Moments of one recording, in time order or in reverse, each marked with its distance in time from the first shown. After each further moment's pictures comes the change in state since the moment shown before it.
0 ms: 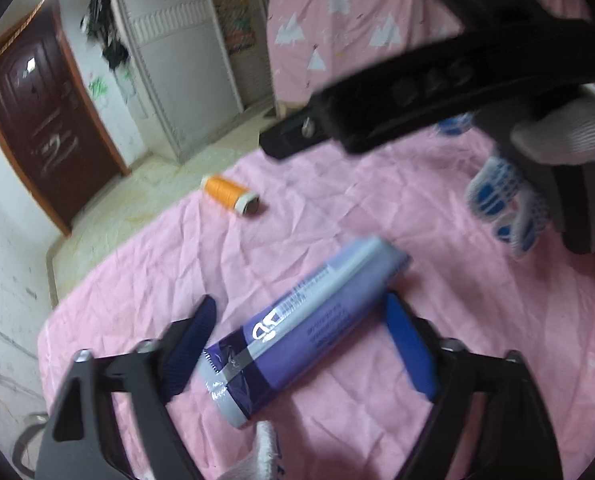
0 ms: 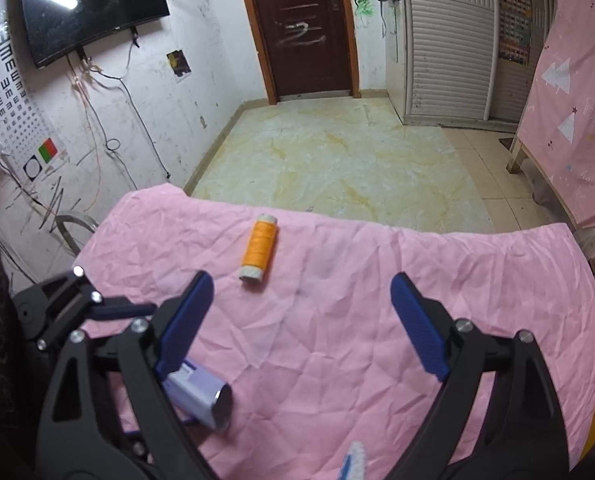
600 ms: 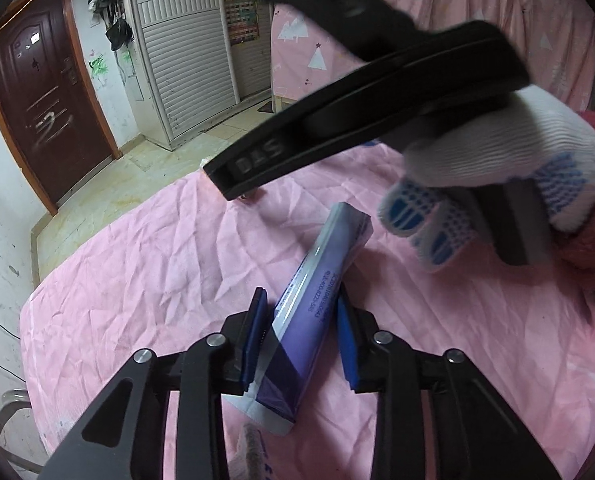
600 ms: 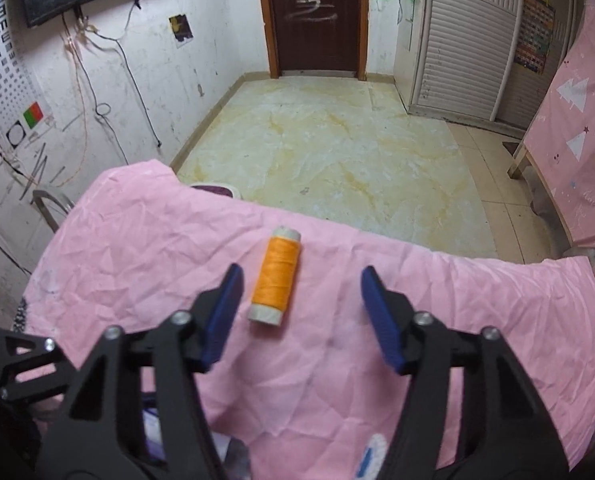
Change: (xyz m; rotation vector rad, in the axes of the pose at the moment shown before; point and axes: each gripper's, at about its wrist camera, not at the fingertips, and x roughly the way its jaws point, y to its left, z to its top) left arm -0.014 0.004 -0.019 -0.057 -0.010 -0.056; right arm 0.063 0.029 0.024 -0.088 0.100 -0.053
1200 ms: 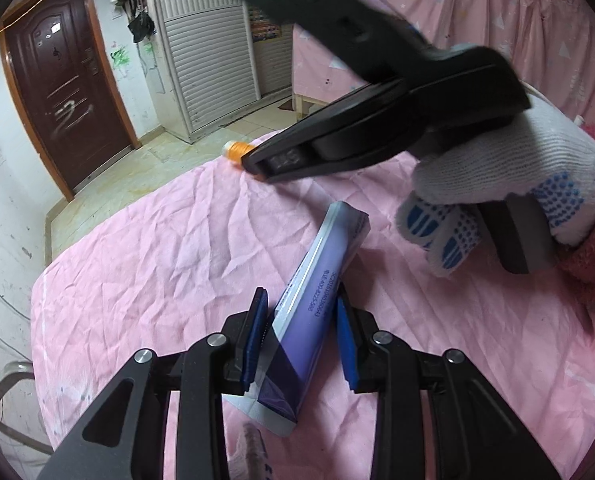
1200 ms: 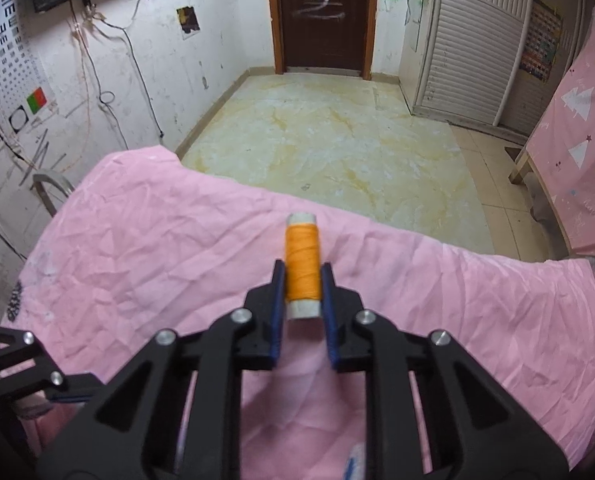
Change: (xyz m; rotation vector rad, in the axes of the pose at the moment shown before) left arm -0.009 -0.012 -0.005 -0.064 0.008 0.073; right arm -0.007 0.004 -0.013 -0.028 -0.006 0.010
